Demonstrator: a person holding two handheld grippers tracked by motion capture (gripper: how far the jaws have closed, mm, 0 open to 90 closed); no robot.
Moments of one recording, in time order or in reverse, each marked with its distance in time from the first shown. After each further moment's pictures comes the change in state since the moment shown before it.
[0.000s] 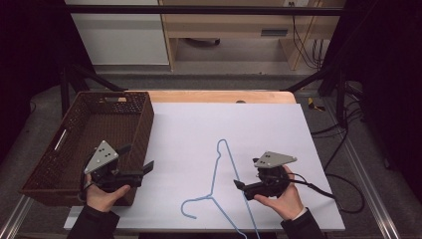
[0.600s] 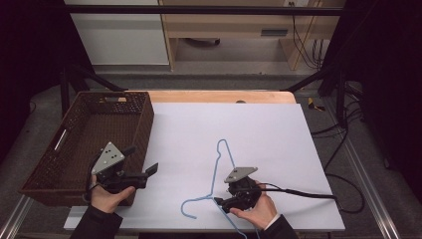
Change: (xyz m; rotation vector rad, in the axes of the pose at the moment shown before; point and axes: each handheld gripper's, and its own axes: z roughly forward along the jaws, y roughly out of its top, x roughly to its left) left arm -0.006 -0.003 0.007 0.017 -0.010 0.014; right arm 0.046 -0.014 0.058 0.209 0.089 -0.019
